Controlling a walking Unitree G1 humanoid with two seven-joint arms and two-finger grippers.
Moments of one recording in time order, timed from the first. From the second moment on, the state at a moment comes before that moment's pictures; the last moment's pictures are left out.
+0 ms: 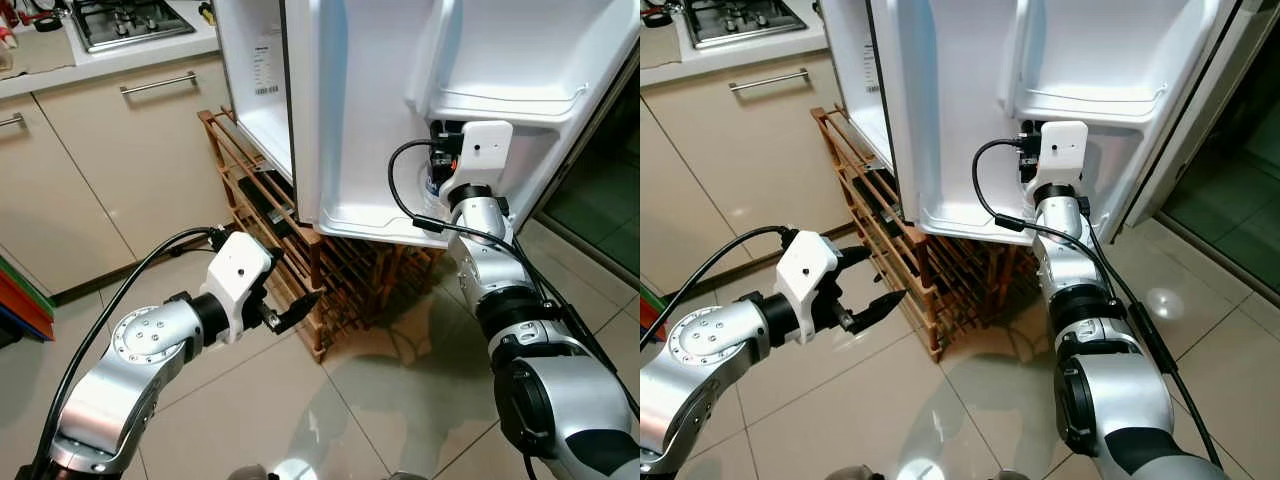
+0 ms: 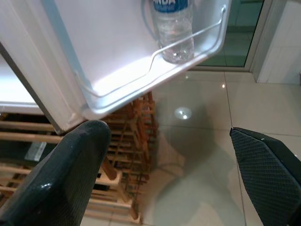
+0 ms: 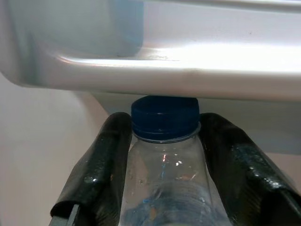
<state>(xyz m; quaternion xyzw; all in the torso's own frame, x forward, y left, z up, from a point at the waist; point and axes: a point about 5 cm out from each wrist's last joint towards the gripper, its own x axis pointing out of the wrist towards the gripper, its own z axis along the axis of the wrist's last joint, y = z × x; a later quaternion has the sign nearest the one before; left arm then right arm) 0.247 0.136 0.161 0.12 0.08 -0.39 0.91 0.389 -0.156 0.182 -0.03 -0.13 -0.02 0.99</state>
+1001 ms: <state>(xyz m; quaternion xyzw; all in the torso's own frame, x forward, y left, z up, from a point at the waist) 0.254 0.136 0.152 0.12 0.07 -0.39 0.91 0.375 -0.185 0.192 -0.09 -0.06 0.05 0.99</state>
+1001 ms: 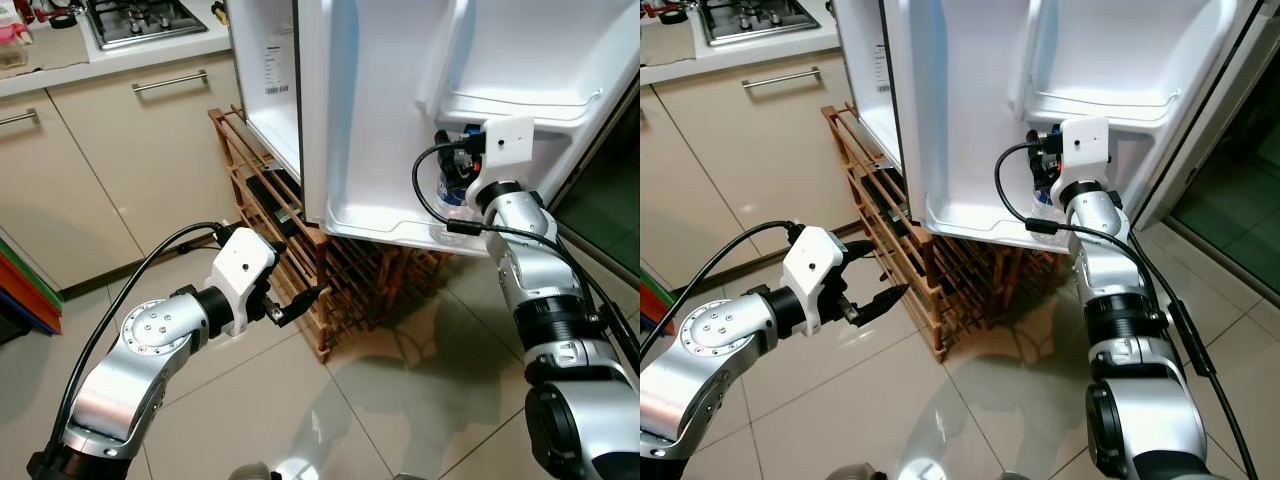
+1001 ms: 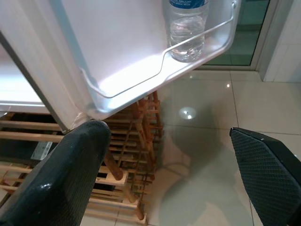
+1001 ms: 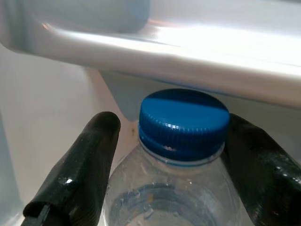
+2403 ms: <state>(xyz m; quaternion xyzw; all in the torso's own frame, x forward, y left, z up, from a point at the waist) 0.257 0.133 0.154 0.12 0.05 -0.38 0.92 0.292 -0.225 0.219 -0.06 -0.05 0.11 0.99</state>
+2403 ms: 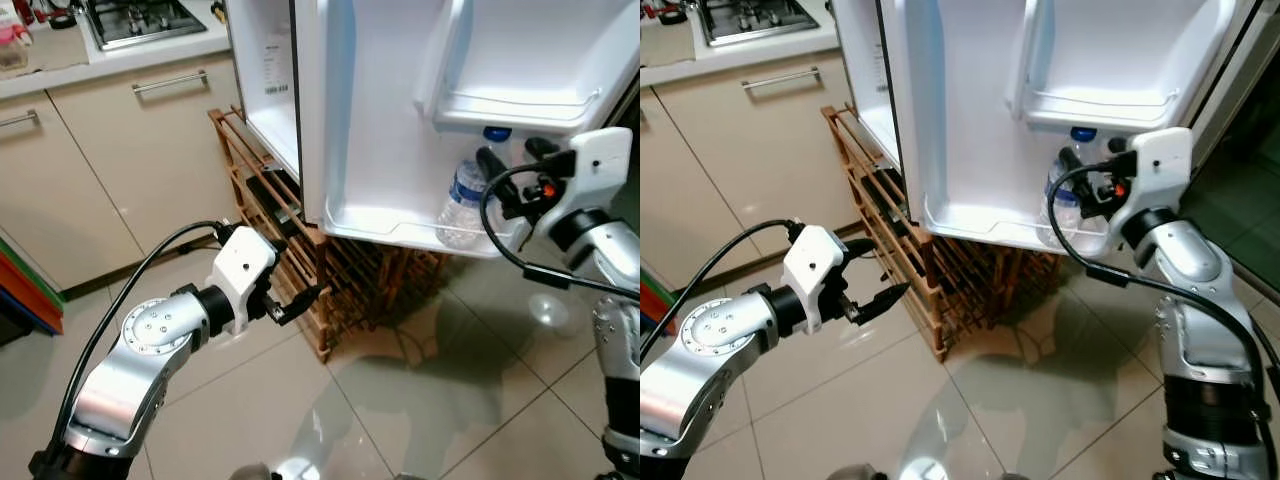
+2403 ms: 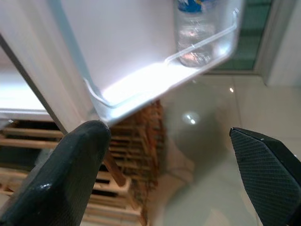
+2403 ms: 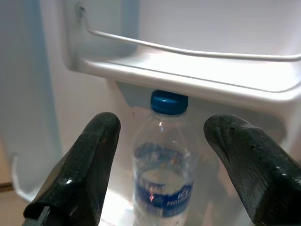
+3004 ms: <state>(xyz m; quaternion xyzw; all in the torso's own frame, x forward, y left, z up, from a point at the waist) 0.261 0.151 0.145 0.07 0.03 -0.19 0.98 0.253 -0.180 0.169 0.01 -0.04 0.05 1.00</state>
